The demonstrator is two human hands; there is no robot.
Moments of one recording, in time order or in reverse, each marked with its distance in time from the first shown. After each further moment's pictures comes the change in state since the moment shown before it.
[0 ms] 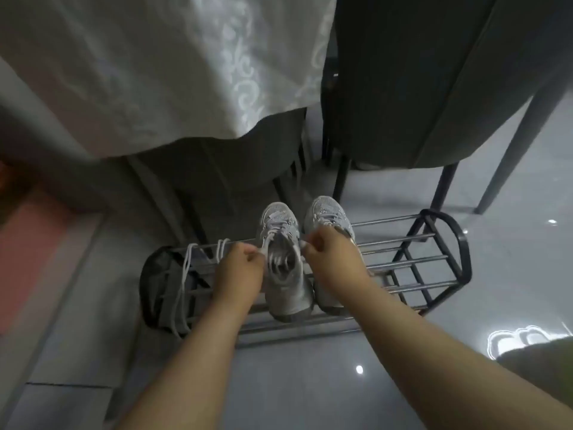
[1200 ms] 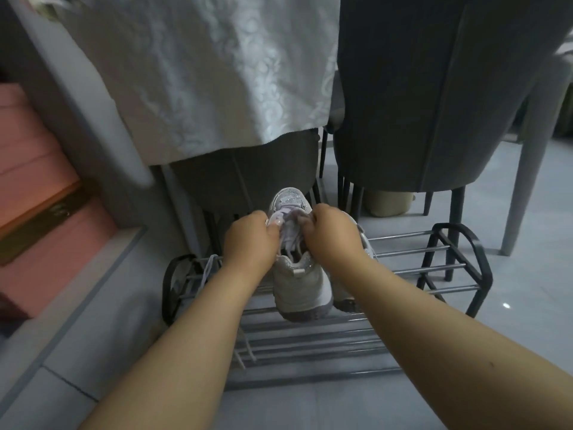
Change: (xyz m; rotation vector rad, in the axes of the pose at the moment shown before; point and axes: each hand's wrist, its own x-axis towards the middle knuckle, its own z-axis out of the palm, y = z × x) left_hand -0.040 0.016 -0.028 0.350 0.322 0.536; right_hand -0.028 -0.009 0.021 -0.251 0.327 -0.341
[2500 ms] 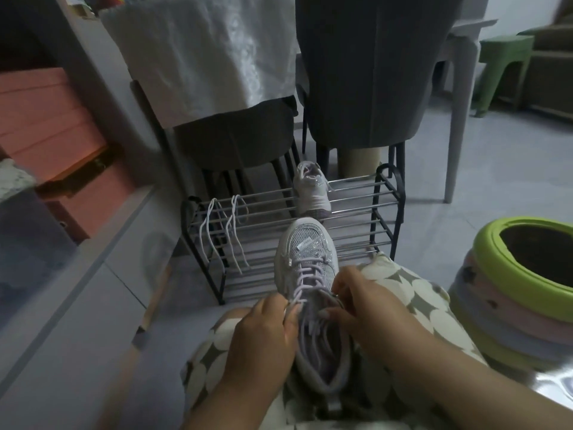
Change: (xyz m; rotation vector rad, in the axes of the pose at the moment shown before) left_hand -0.368 0.048 -0.078 0.008 0.137 0.316; right_hand -0.348 0.042 -0.116 0.052 -0.336 -0.058
